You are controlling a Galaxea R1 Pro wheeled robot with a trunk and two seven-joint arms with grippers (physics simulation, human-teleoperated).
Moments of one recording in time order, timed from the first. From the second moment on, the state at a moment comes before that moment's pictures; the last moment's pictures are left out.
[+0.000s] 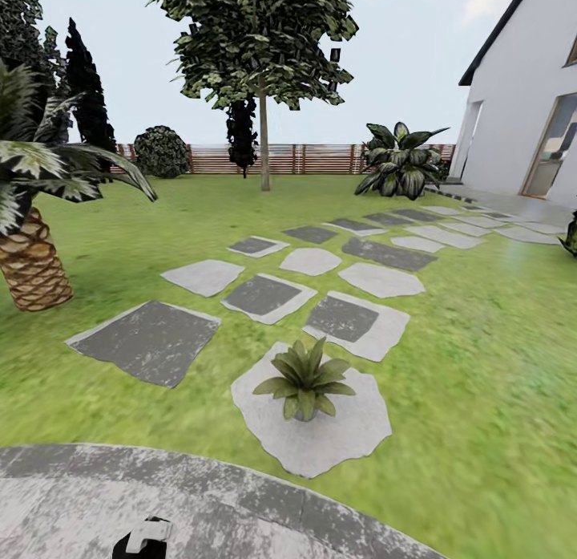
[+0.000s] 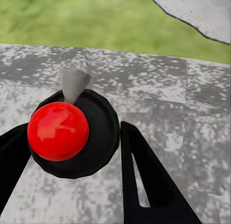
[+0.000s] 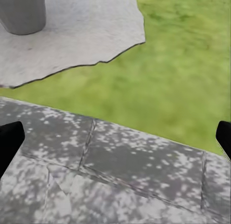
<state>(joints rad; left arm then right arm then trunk) -0.27 0.10 0.13 -0.36 -0.10 -0.34 -0.13 -0.13 -0.02 -0.15 -0.28 0.04 -0.74 0.01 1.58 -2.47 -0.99</state>
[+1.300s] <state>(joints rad) -0.69 0.16 0.10 -0.39 -0.81 0.02 -1.22 -0.53 -0.02 -0.01 -0.68 0.67 -0.17 0.98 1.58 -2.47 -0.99</state>
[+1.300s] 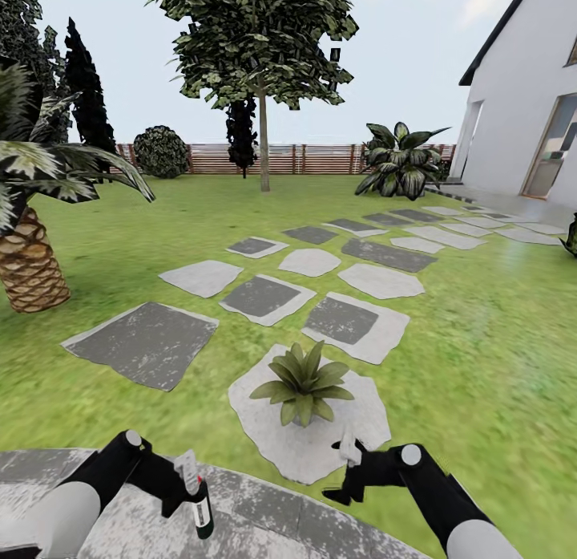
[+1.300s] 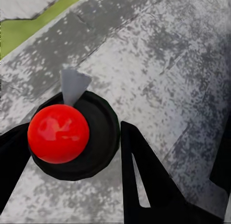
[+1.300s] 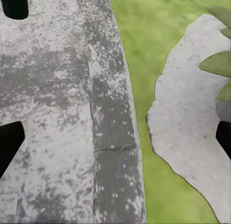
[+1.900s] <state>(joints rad) -0.68 0.13 0.07 -0.41 -0.89 0.00 -1.22 -0.53 0.08 0.09 -0.69 0.67 -0.15 0.98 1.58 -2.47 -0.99</state>
